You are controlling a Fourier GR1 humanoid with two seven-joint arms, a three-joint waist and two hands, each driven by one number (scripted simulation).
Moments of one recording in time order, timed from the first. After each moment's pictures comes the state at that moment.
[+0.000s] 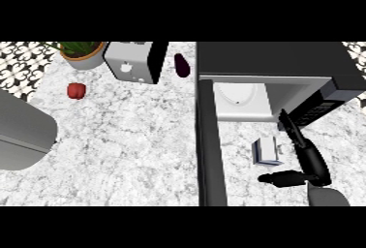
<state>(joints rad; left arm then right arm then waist) 1.24 0.27 -0.26 -2.32 0.21 -0.07 -0.87 -0.10 -0.15 -0.16 -1.12 0.29 0.18 -0.71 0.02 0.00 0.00</state>
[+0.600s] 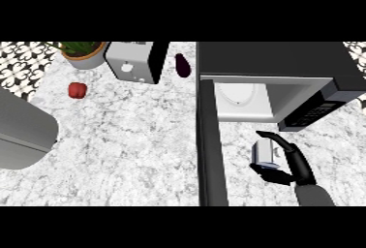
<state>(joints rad) 1.30 0.28 -0.22 -2.29 0.24 -0.14 -0.93 -0.21 -0.15 -0.16 -0.79 0.37 0.05 -0.89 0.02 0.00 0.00</state>
